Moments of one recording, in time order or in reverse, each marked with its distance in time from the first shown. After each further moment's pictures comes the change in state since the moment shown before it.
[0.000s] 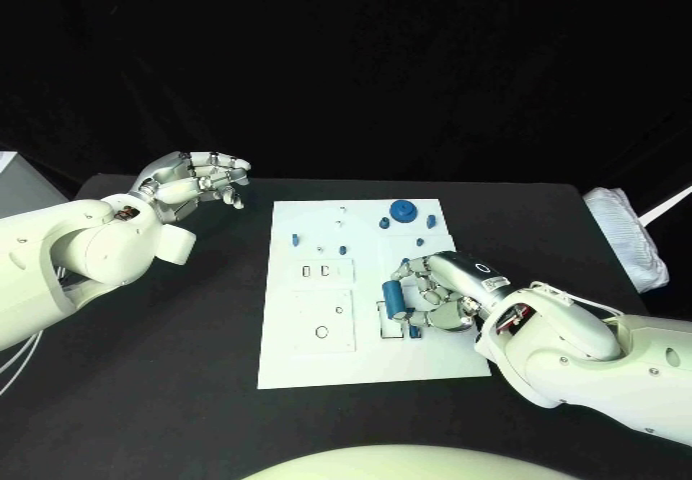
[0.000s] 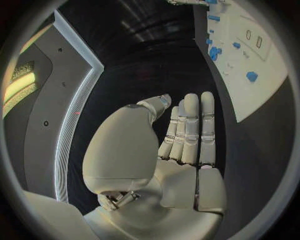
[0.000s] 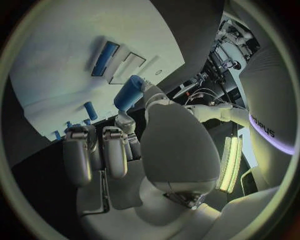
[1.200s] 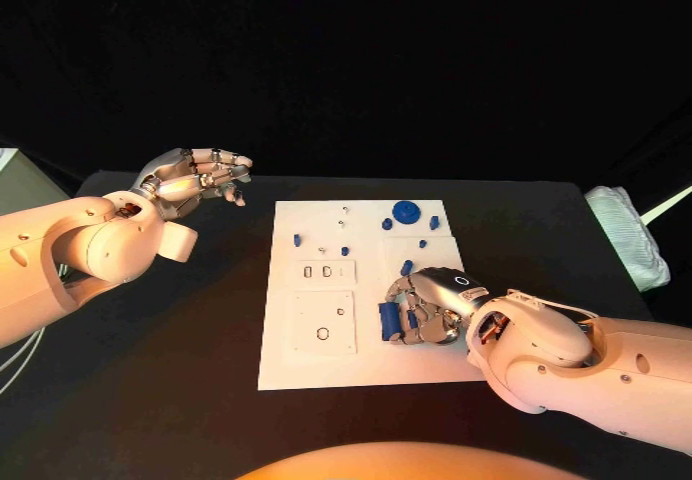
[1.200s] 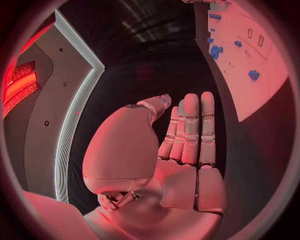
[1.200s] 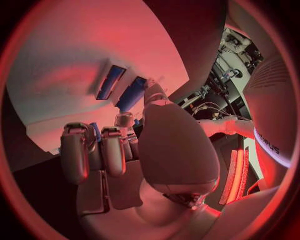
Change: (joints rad) left arm 0.000 -0.002 0.000 0.009 0.000 -0.001 0.004; left_hand 0.000 0.000 0.000 0.000 0.000 0.000 0.000 0.000 0.001 0.000 0.000 0.000 0.001 0.000 0.000 0.000 0.001 0.000 0.000 0.000 0.000 0.001; right arm -0.039 0.076 0.000 -0.034 -0.068 0.134 -0.111; right_hand 0.046 -0.011 -0.166 0.038 0.017 -0.040 -0.007 -0.011 0.296 -0.072 -0.028 -0.039 -0.180 -0.002 0.044 0.001 -0.001 0.013 0.002 0.041 -0.081 0.000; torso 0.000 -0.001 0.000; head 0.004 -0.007
